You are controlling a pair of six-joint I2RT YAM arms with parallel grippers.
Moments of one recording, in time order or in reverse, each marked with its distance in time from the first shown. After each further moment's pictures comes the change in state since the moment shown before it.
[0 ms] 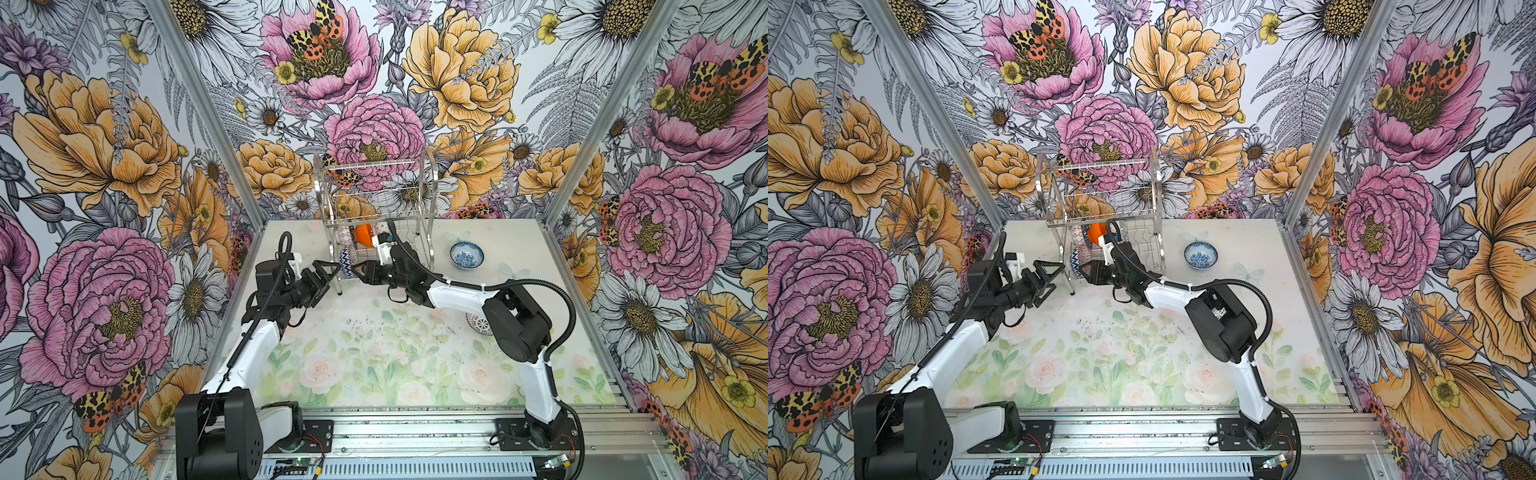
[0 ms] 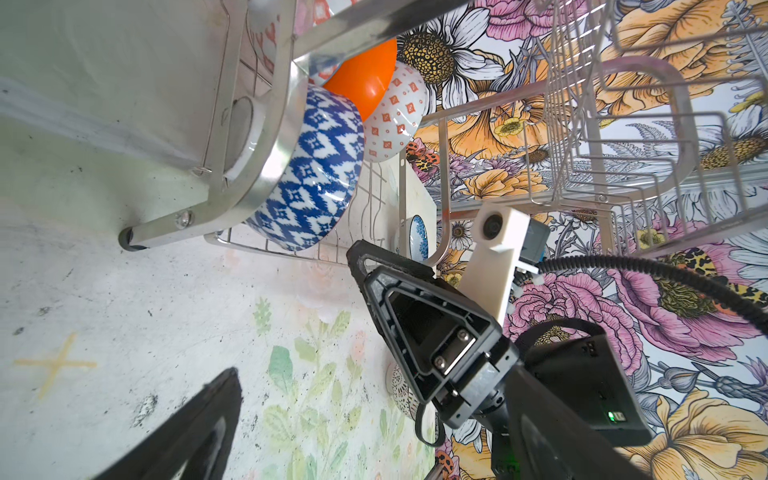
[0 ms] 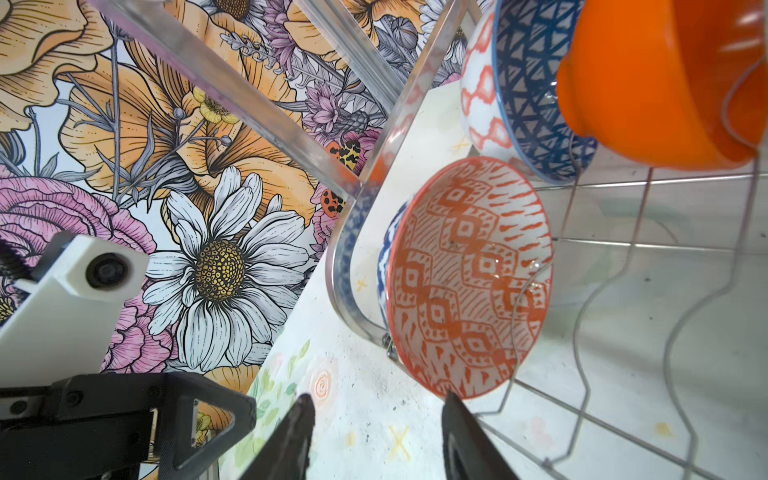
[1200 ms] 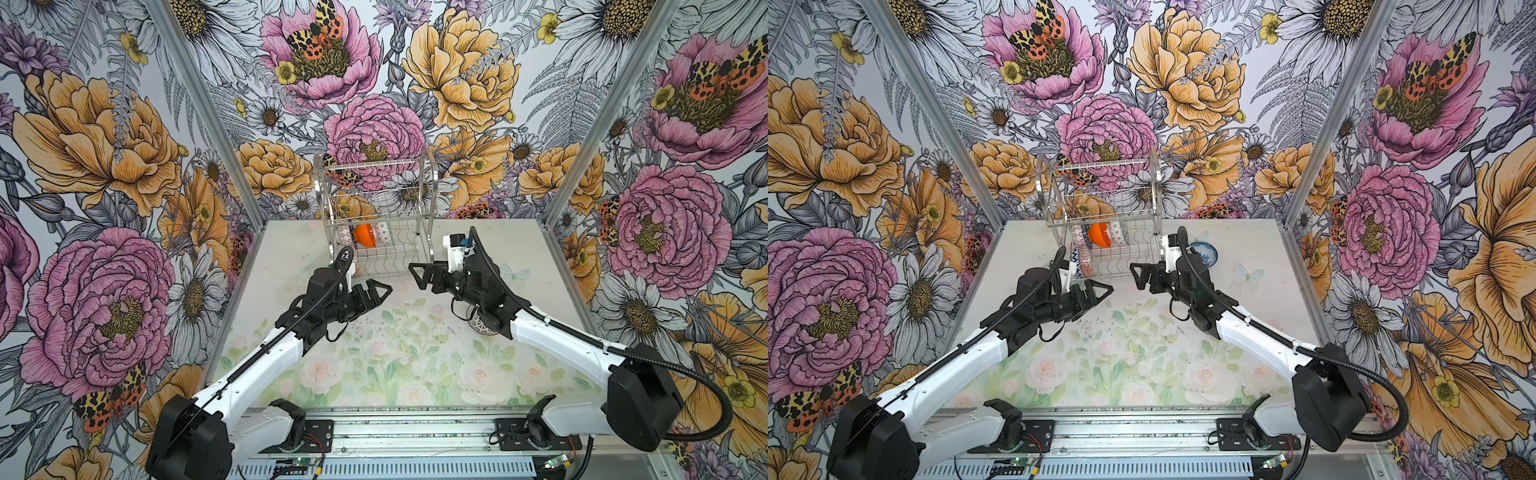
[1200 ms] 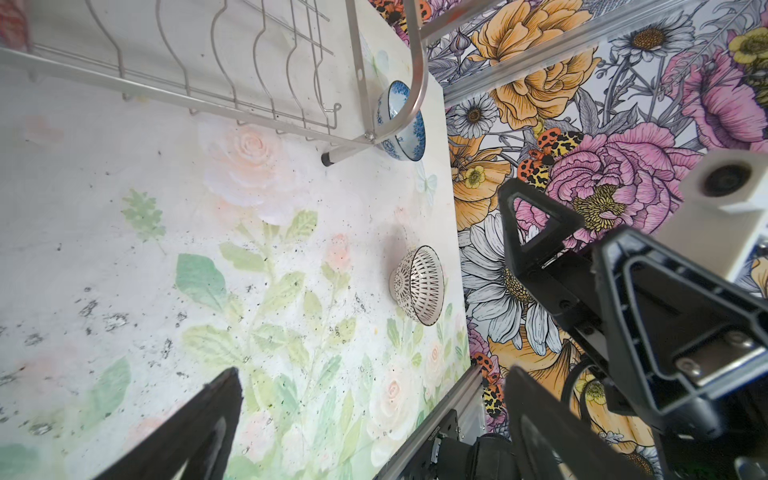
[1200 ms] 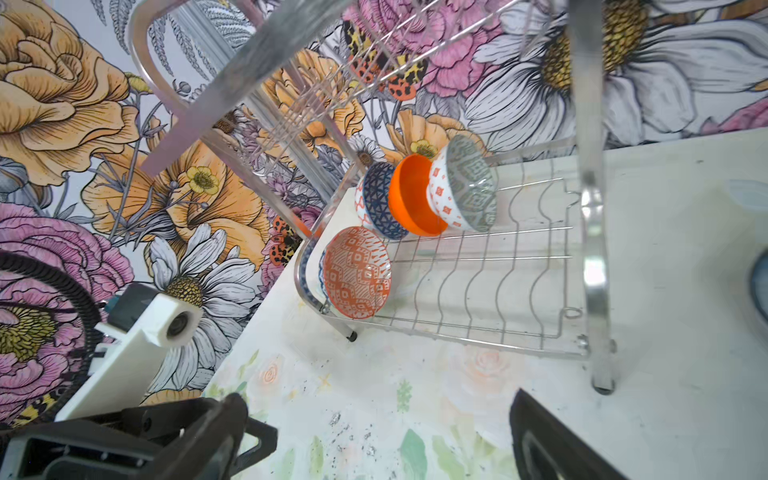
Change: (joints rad) left arm -0.529 -0.066 0.034 -0.109 -0.306 0.003; right arm -0.149 -0.774 -0.571 -0.159 0.221 -0.162
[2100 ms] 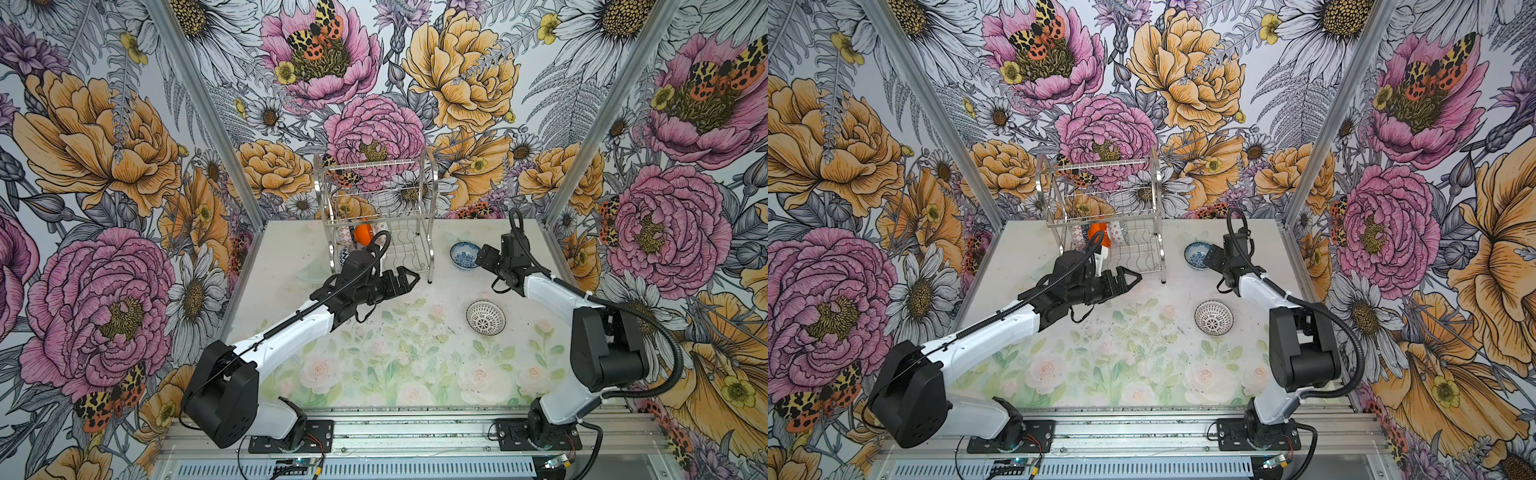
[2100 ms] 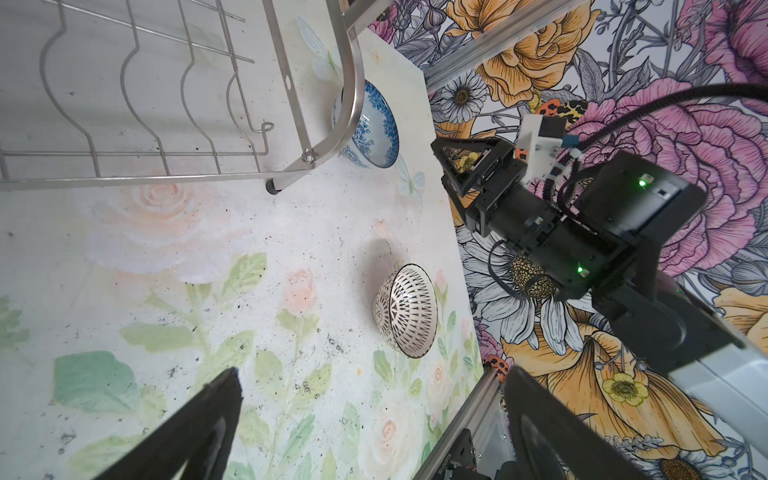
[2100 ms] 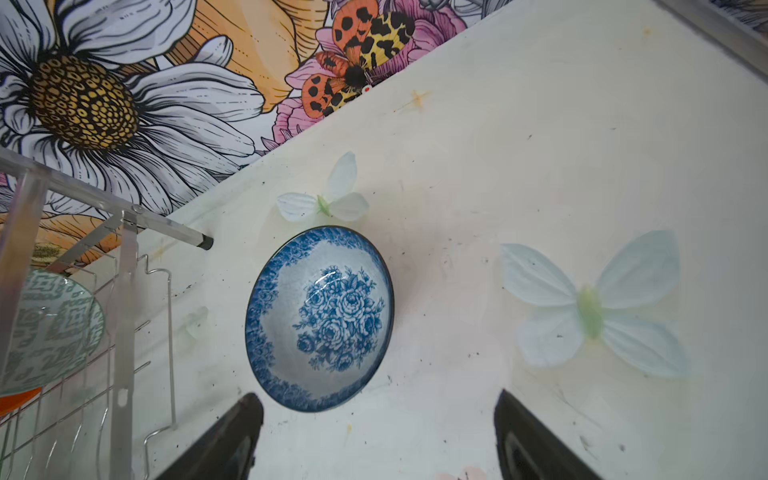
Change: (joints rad) left arm -0.137 0.285 0.225 0.064 -0.087 0.060; right arm -0.481 0.379 0.222 -0.255 0.145 0.002
